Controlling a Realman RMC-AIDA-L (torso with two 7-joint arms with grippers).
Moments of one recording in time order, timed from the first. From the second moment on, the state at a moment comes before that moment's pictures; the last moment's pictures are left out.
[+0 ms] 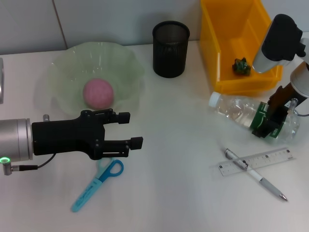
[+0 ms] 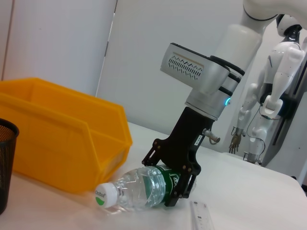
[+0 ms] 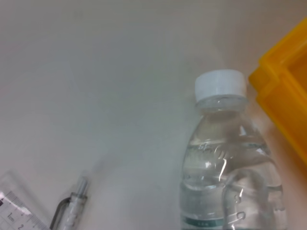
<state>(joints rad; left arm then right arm) -0.58 -2.06 0.91 0.58 1.85 1.58 -1.38 0.81 2.03 -0.99 -0.84 -2.89 -1.38 2.01</state>
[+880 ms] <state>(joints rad) -0.57 -2.05 0.87 0.58 1.85 1.59 -1.38 0.71 2.04 -0.98 -1.04 -2.58 -1.47 1.87</state>
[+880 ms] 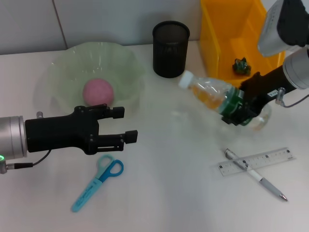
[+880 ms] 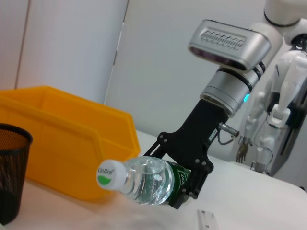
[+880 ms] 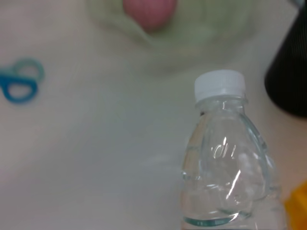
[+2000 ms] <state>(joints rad) -0.54 -2.06 0.81 0.47 1.46 1.65 -1.35 0.56 2.06 -0.89 -0.77 -1.68 -1.55 1.34</state>
